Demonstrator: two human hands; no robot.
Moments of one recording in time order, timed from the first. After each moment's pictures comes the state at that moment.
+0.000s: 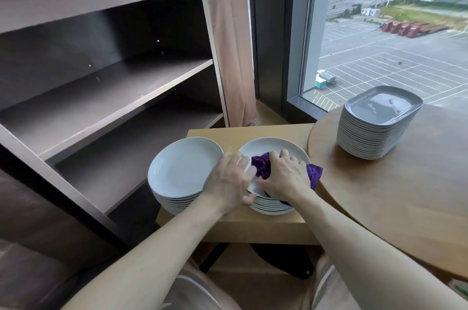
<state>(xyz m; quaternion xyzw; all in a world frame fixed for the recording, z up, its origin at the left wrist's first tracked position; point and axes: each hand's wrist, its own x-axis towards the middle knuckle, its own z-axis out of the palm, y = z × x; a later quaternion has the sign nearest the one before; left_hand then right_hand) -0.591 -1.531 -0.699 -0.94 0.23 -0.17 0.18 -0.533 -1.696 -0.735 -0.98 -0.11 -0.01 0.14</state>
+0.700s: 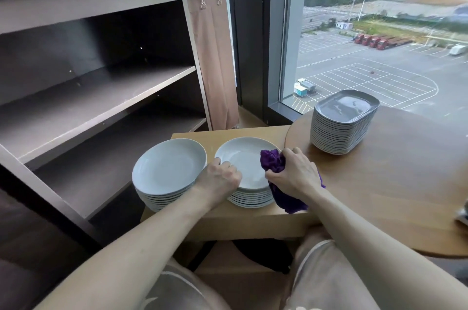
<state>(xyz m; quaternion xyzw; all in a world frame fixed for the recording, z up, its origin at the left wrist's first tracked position) -0.605 -1.552 -0.673 -0.91 0.27 -0.10 0.28 -0.563 -1.766 -0.712 -0.96 -0.03 -0.05 0.26</state>
